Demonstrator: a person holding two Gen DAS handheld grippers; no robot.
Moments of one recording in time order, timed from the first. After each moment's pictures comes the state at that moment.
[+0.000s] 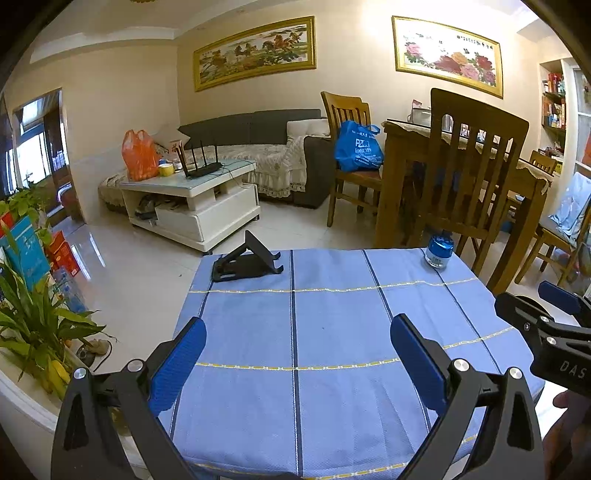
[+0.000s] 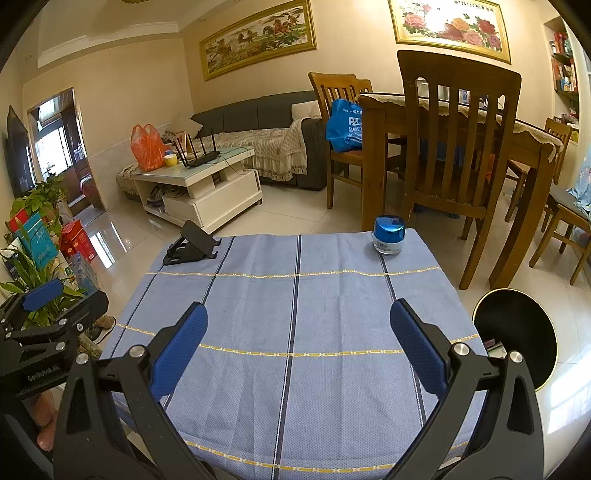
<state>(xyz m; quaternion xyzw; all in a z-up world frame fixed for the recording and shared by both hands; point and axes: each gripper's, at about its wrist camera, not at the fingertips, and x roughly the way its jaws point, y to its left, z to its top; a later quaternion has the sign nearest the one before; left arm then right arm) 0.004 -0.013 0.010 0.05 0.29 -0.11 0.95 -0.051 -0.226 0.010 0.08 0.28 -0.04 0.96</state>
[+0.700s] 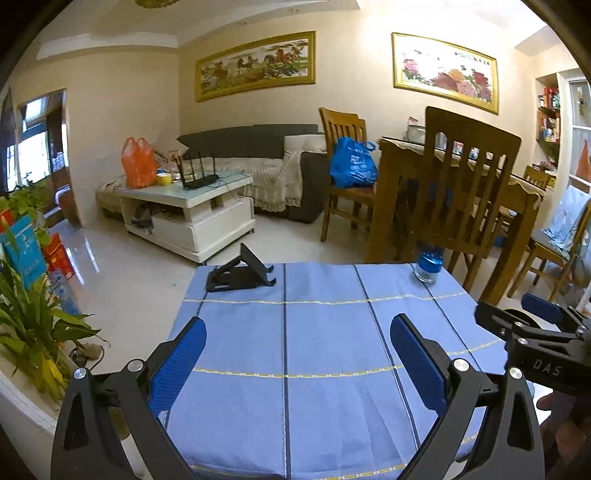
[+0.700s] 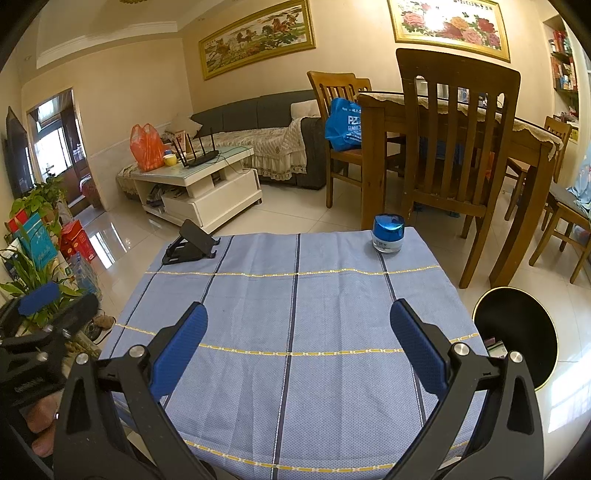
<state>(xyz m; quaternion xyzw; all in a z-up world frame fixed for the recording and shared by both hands) -0.008 -0.011 0.013 0.03 0.26 -0.11 0.96 -0.051 -0.228 0.008 0.08 0.28 -0.05 0.95</state>
